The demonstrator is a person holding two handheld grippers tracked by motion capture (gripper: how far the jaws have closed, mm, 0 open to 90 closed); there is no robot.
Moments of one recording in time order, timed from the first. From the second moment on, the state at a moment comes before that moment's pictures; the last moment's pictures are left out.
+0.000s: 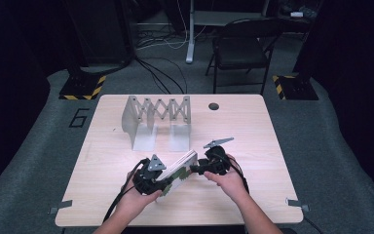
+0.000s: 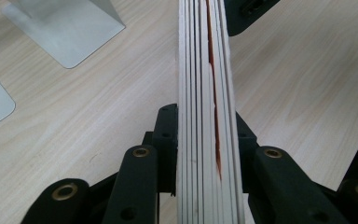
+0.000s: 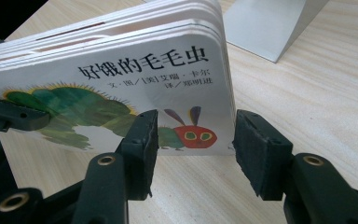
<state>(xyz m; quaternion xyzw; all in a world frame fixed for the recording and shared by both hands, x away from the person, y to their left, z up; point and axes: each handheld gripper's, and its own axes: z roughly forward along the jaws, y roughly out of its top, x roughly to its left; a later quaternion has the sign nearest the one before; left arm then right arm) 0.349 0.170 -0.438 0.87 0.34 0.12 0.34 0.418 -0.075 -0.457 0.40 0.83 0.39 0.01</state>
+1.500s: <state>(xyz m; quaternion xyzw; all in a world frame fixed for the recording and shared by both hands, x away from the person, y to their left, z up) 0.348 0.166 -0.433 0.89 0.31 0.12 0.33 0.412 -0.091 -0.460 0.40 0.83 0.39 0.02</state>
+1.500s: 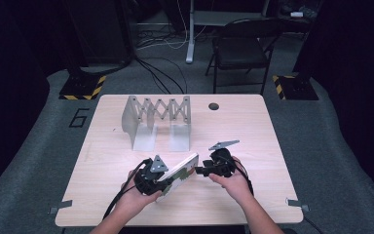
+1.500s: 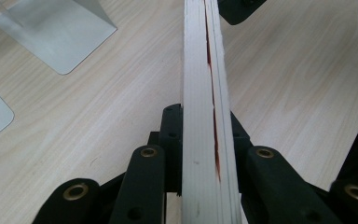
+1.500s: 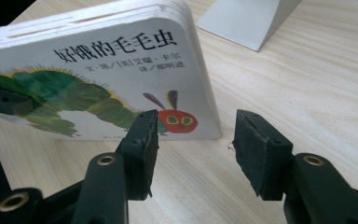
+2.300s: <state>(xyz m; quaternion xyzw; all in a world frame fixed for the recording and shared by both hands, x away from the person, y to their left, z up) 0.354 0.174 -0.410 0.88 0.31 0.12 0.33 0.415 -0.103 -0.467 0.42 0.82 0.39 0.02</state>
